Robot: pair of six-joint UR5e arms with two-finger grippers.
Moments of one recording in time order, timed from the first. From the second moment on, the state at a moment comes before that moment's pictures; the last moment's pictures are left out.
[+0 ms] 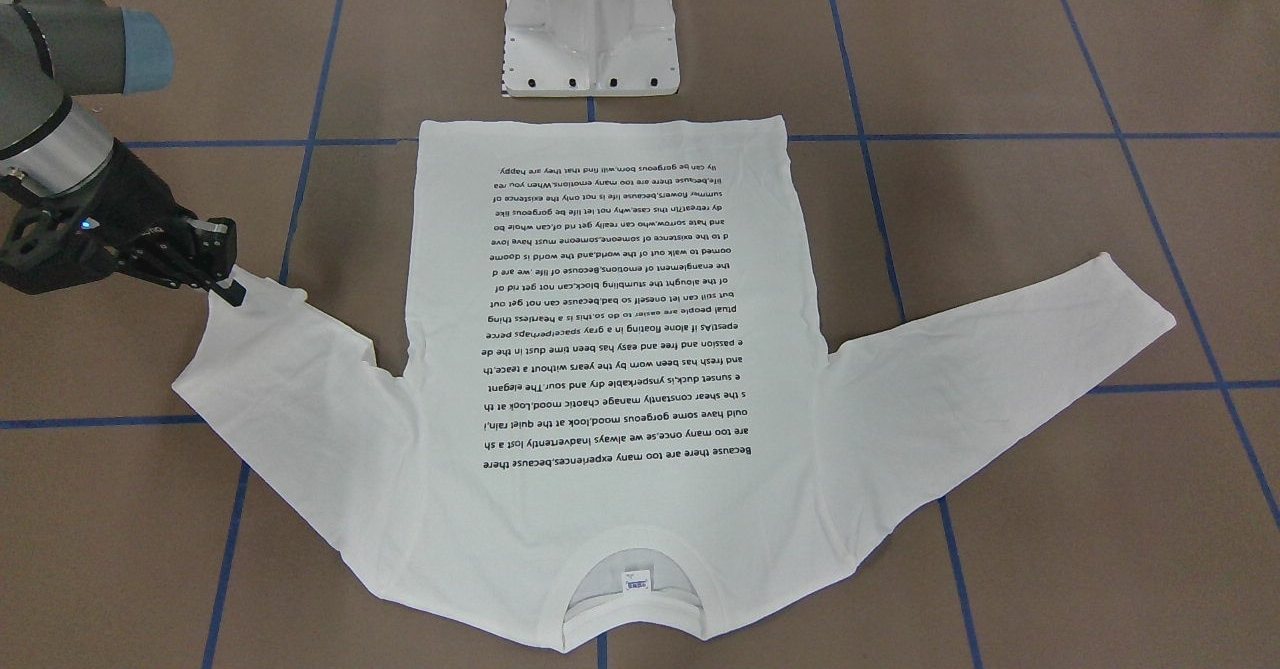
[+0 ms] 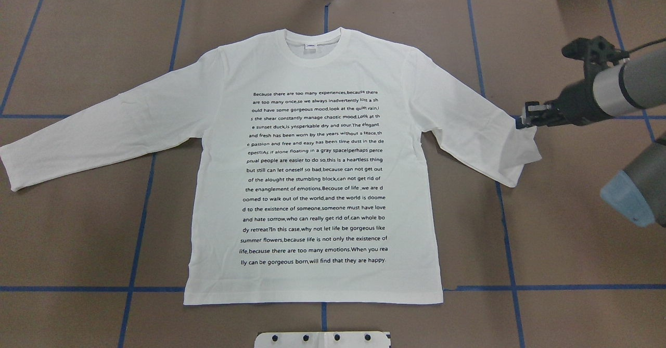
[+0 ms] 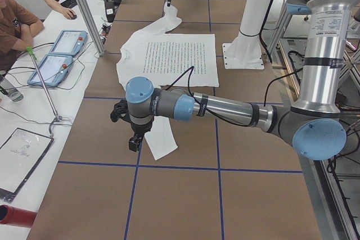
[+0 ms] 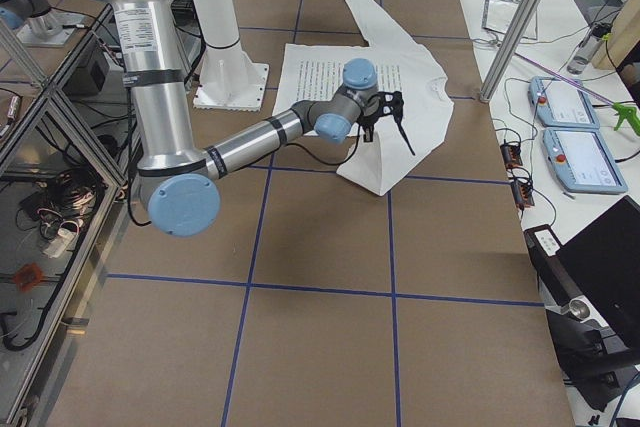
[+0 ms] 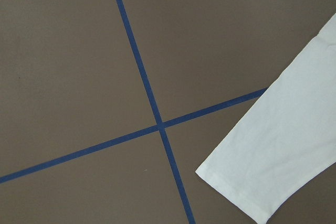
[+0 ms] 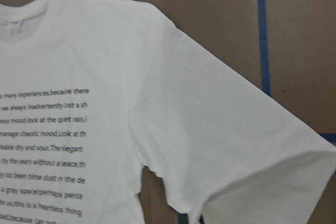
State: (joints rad) left arm -1.55 -1.62 -1.69 -1.61 -2.33 0.18; right arm 0.96 -1.30 1.82 -1.12 2.19 1.07
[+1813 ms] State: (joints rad) left arm -1.55 -1.62 -1.66 -1.63 -2.32 0.17; right arm 0.78 -0.45 1.21 -1.20 2.07 1.19
